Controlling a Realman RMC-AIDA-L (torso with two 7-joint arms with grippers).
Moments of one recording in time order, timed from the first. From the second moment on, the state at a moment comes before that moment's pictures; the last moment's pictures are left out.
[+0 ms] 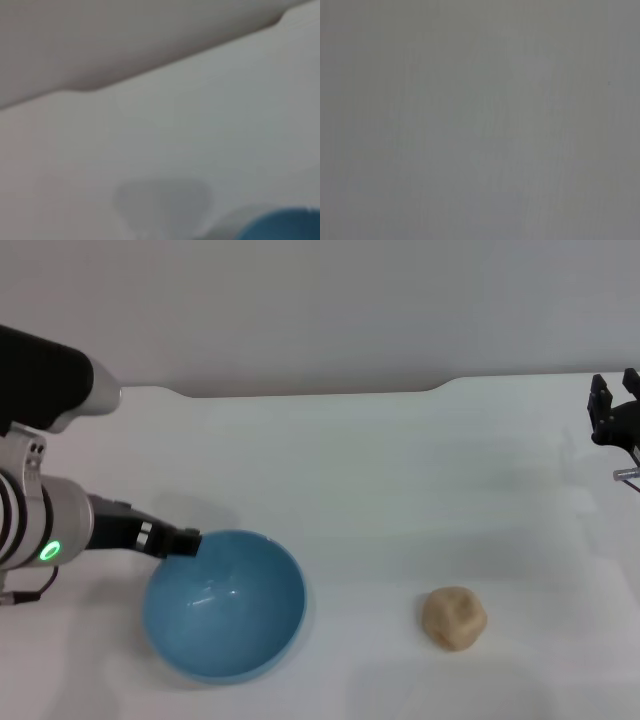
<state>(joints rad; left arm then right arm) -0.18 -2.05 1.75 1.77 -0.34 -1.23 0.09 0.54 2.07 -2.14 -0.12 0.80 -0.91 0.02</state>
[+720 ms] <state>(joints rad) -0.30 -2.06 1.75 1.56 -0.35 -1.28 0.09 0.54 2.07 -2.14 -0.11 0.80 -0.91 0.02</state>
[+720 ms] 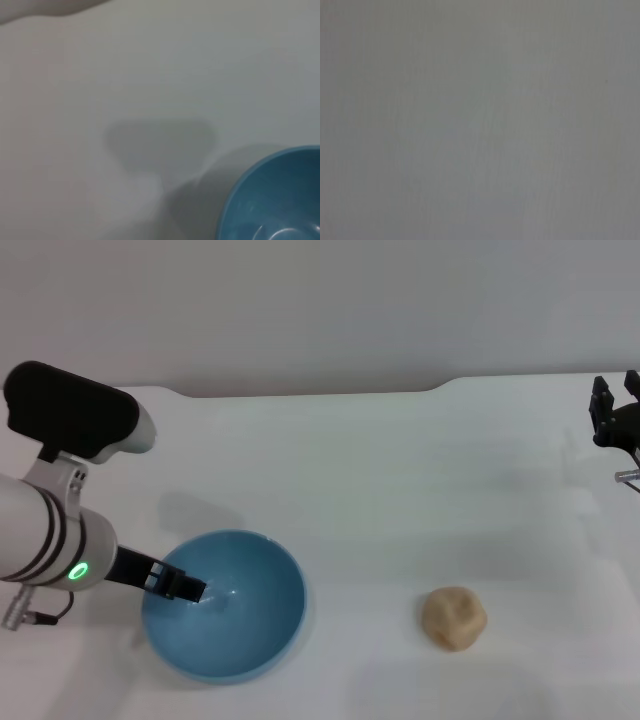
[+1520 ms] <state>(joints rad) -0.38 -2.06 1.76 1.40 -0.36 -1.29 0.08 0.54 2.07 -2.14 -0.11 0.80 -0.91 0.02</state>
